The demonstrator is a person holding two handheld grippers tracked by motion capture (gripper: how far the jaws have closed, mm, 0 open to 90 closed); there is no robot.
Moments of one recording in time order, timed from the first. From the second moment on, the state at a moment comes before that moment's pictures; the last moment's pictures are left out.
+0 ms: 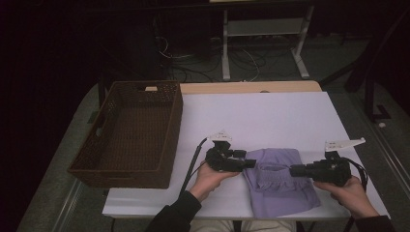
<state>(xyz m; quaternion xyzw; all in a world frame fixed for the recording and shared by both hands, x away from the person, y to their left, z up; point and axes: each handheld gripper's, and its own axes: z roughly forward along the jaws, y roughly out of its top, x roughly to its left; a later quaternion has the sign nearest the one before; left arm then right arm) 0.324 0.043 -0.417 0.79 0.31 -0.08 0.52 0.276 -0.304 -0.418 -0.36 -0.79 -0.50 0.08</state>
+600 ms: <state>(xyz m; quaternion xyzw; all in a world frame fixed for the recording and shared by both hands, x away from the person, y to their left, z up) 0.324 0.042 -0.420 0.79 0.31 -0.08 0.52 0.242 -0.311 -0.432 -0.35 -0.82 -0.45 0.08</state>
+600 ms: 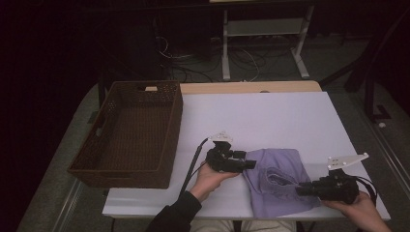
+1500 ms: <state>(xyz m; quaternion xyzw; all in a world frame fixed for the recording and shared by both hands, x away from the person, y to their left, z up) 0.328 0.049 -0.415 0.78 0.32 -0.08 0.53 0.290 -0.277 -0.395 -0.33 -0.79 -0.50 0.08</state>
